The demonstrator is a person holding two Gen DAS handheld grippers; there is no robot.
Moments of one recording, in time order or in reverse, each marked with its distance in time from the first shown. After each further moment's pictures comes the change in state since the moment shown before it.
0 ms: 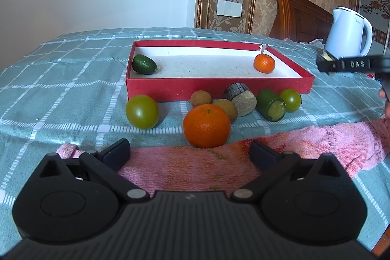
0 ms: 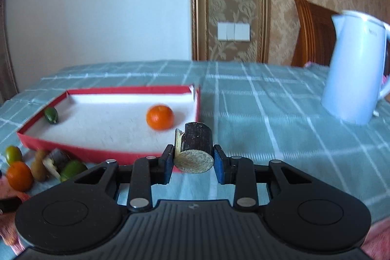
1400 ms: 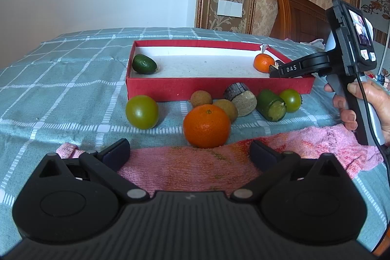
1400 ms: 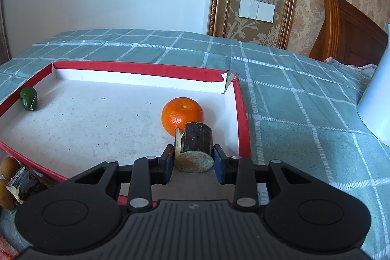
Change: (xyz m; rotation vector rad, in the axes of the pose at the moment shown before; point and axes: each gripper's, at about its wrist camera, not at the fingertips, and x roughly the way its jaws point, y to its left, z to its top) left arm 0.000 -0.001 0.001 0.002 0.001 0.000; right arm 0.099 0.040 0.013 -0.084 0.159 -0.011
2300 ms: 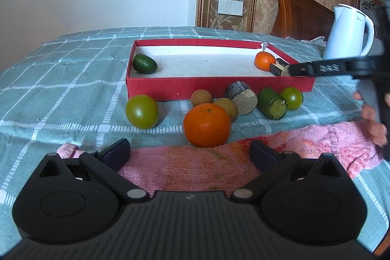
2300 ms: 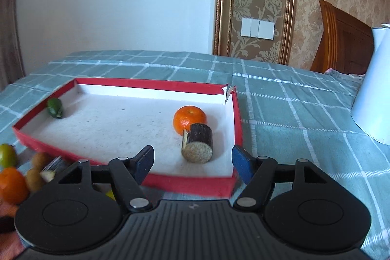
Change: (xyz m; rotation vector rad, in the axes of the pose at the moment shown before) left arm 0.001 -0.002 0.000 0.006 0.004 0.010; right arm -0.060 -0.006 -0.025 0.006 -0.131 0.041
